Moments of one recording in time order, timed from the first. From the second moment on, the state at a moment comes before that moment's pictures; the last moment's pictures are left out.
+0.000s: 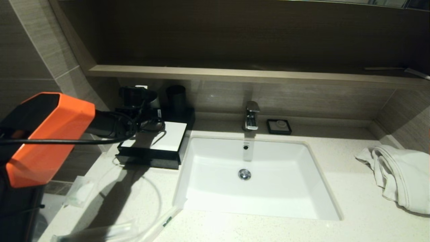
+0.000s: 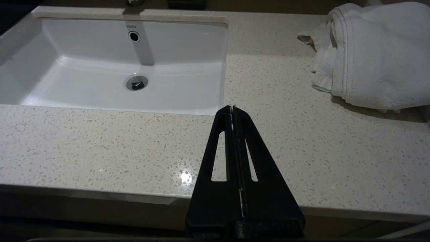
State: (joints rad) left arm -0.16 2.30 -1.64 -0.39 0.17 -0.08; right arm 0.00 0.00 0.00 0.00 0.00 0.00
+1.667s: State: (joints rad) left arm -0.15 2.33 -1.70 -0.38 0.17 -0.08; right arm 0.00 0.00 0.00 0.00 0.00 0.00
